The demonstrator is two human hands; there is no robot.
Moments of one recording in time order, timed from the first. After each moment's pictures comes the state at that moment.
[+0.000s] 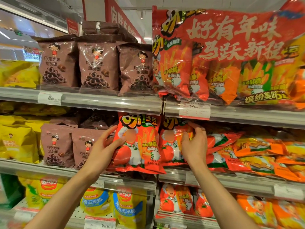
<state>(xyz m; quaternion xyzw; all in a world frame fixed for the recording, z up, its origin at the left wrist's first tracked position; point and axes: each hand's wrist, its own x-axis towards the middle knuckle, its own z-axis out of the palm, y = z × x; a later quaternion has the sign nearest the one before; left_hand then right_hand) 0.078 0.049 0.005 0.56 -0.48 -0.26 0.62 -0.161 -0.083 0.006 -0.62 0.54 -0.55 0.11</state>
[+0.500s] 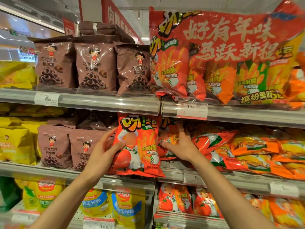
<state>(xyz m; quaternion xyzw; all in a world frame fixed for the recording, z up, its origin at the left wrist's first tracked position) 0.073 0.053 0.000 0.56 -0.50 -0.25 0.62 -0.163 -0.100 0.006 -0.77 0.53 -0.28 0.21</state>
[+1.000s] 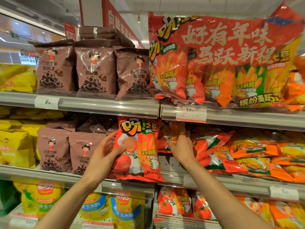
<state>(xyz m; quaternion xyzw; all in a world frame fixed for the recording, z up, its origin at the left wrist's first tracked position) 0.068 0.055 -0.001 0.55 -0.50 -0.26 0.62 -0.147 -0.117 -0.010 -0.73 0.56 -0.38 0.11</state>
